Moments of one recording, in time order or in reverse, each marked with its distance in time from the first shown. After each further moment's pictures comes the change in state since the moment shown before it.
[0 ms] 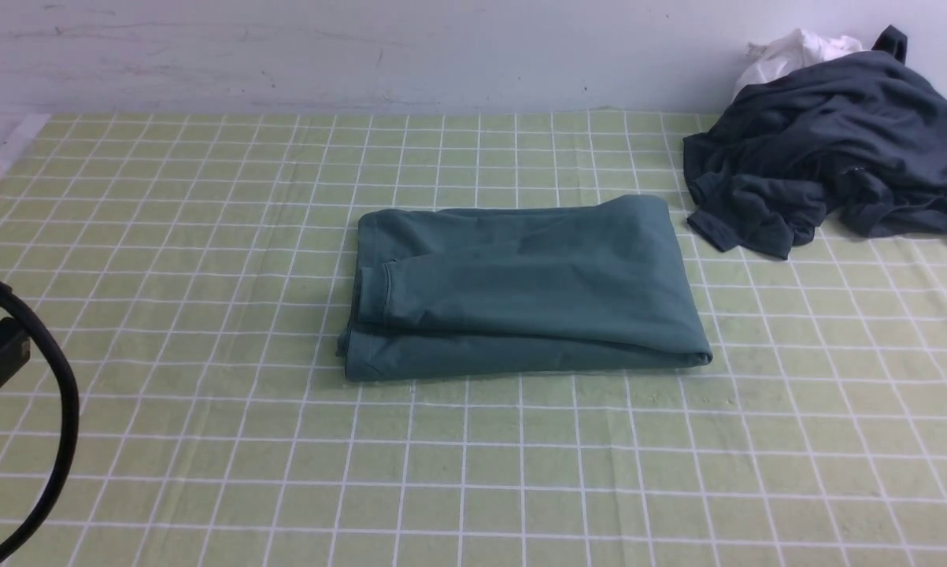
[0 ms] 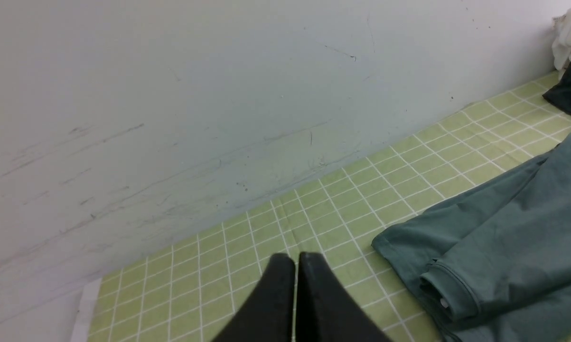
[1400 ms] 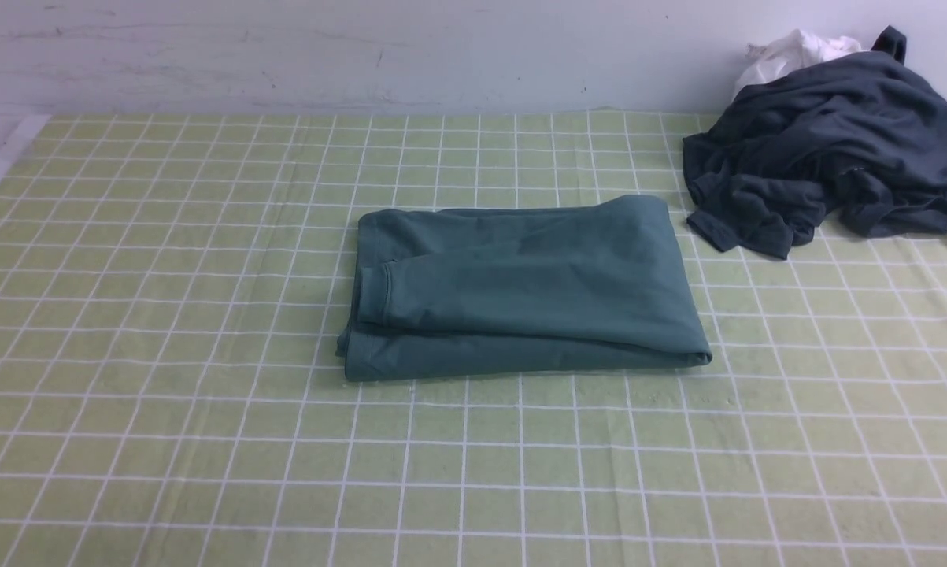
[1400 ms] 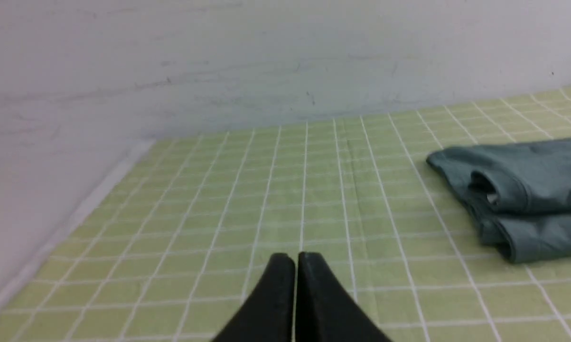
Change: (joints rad) right arm -0.003 0.000 0.000 0.001 0.002 -0.002; left arm 0.041 -0.630 0.667 0.539 -0.131 -0.787
